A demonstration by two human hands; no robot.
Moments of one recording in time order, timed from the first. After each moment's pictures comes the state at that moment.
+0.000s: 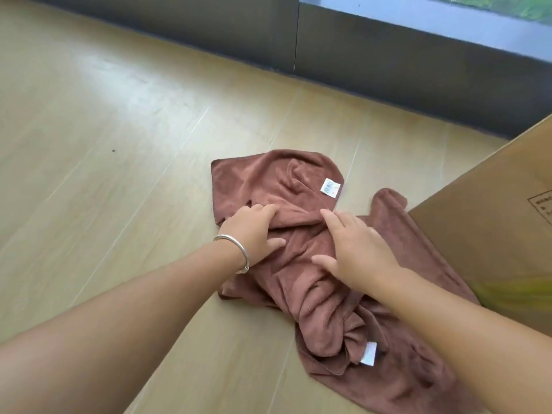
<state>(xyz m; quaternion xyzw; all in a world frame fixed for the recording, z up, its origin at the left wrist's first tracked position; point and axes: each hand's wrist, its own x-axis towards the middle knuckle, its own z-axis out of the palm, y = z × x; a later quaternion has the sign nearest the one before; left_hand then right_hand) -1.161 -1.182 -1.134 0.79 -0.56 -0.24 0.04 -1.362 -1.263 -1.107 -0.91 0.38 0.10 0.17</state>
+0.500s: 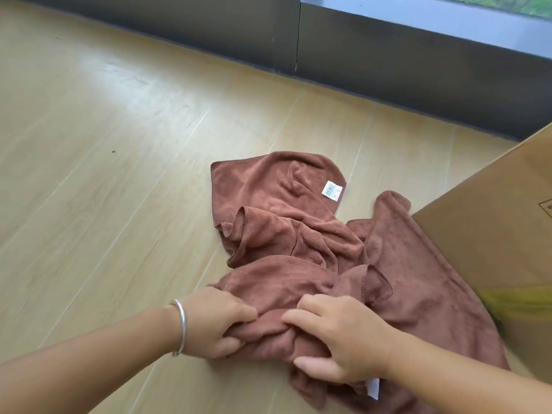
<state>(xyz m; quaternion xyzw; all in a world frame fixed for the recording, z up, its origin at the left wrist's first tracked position) -1.157 -1.080 -1.129 0.55 -0.76 -0.36 -0.06 -1.394 -1.203 -1.110 -0.95 0.06 0.09 0.28</state>
